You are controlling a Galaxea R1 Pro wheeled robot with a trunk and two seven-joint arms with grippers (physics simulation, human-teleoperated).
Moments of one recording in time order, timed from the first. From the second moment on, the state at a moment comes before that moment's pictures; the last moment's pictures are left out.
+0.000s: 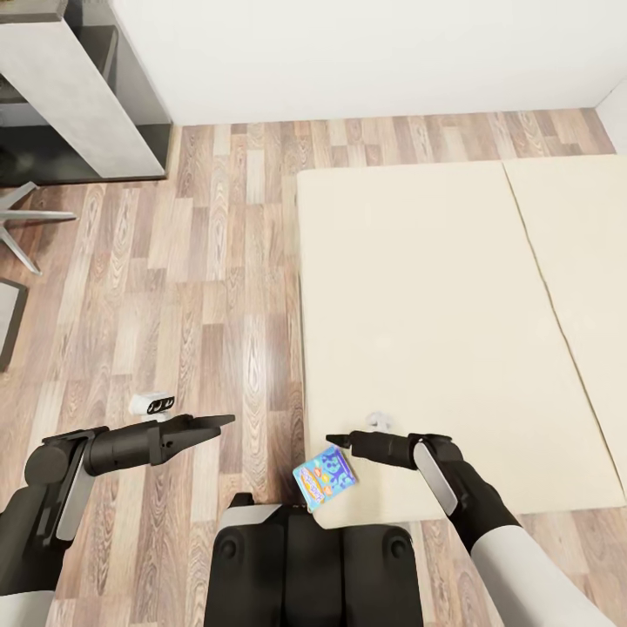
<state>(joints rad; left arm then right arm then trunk) -0.47 0.19 0.20 -1.48 0.22 0.97 -1.57 -0.66 -0.03 0.18 -0.89 -0.45 0.70 0.51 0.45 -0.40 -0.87</state>
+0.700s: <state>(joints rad) -0.47 0.25 0.30 -1.48 0.22 0.97 -1.57 -0.51 -0.09 0.17 -1.28 -0.46 0.70 0.63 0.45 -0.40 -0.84</state>
